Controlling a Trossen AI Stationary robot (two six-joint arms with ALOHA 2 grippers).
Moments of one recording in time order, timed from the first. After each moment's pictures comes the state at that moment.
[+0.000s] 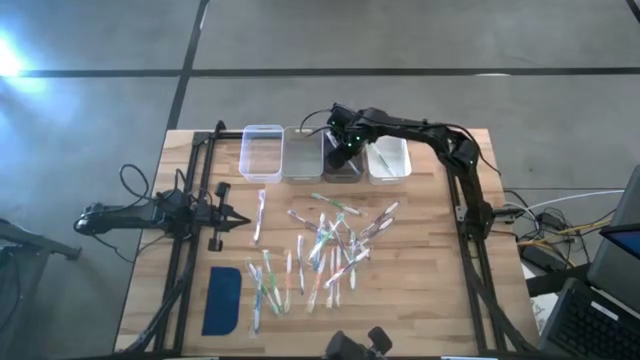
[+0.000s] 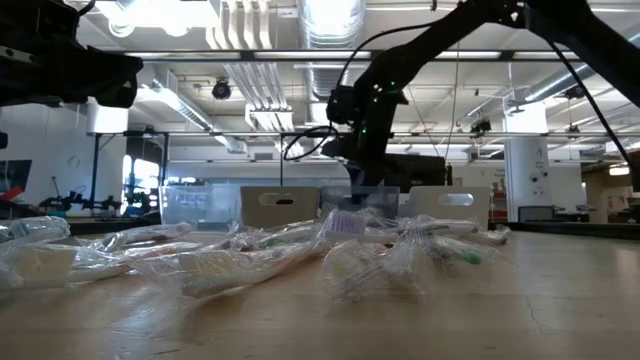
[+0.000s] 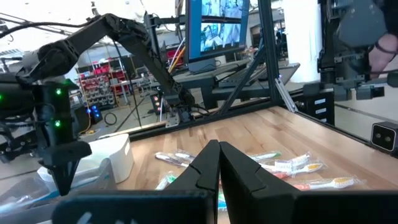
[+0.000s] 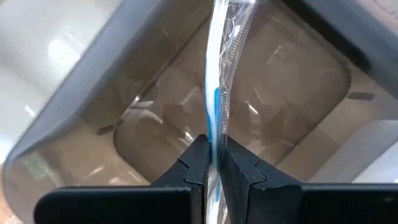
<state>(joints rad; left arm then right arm) -0.01 0.02 0.01 0.07 0.13 0.21 -0.56 2.13 1.73 -0.86 -0.04 0.33</state>
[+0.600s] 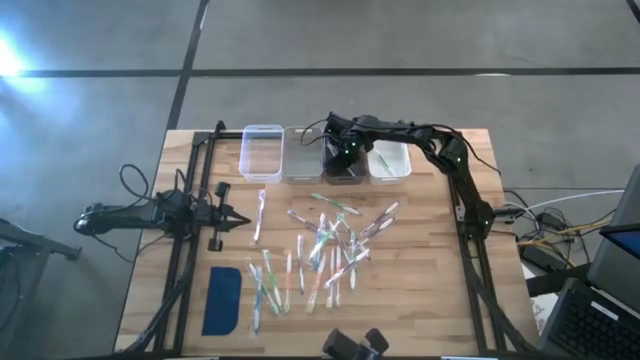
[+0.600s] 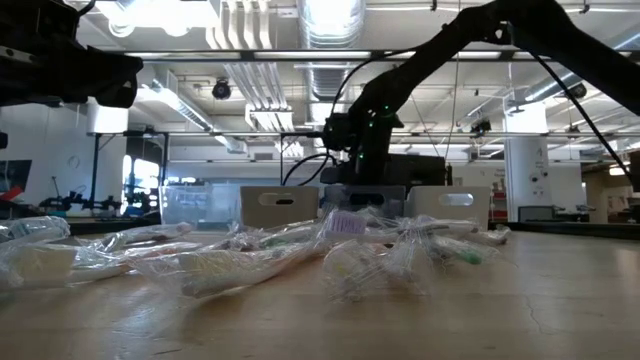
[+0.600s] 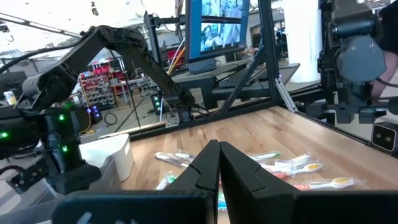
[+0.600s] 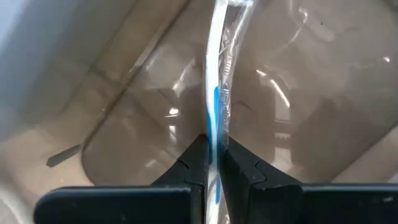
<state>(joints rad) -0.01 0.02 0.01 0.07 0.13 0.21 -0.56 2.24 1.73 -0.85 -0.09 0.33</state>
